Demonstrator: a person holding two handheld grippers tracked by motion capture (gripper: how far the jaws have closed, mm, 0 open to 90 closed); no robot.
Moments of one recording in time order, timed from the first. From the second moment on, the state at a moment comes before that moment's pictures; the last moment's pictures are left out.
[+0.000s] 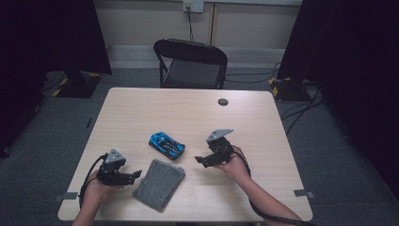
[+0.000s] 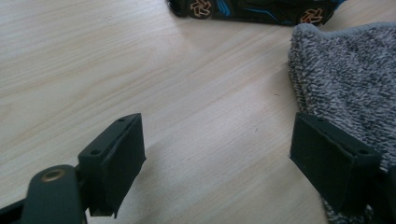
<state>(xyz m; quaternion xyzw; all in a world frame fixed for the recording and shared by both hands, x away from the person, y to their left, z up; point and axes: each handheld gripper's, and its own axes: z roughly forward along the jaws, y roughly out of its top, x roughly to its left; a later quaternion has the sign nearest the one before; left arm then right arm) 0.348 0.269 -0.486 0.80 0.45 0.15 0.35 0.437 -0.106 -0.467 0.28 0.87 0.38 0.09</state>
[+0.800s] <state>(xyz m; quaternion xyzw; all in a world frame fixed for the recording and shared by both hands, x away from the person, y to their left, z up) 0.346 0.267 -0.486 0.81 0.45 0.15 0.35 0.456 -0.060 -0.459 0.27 0.88 0.39 0.07</state>
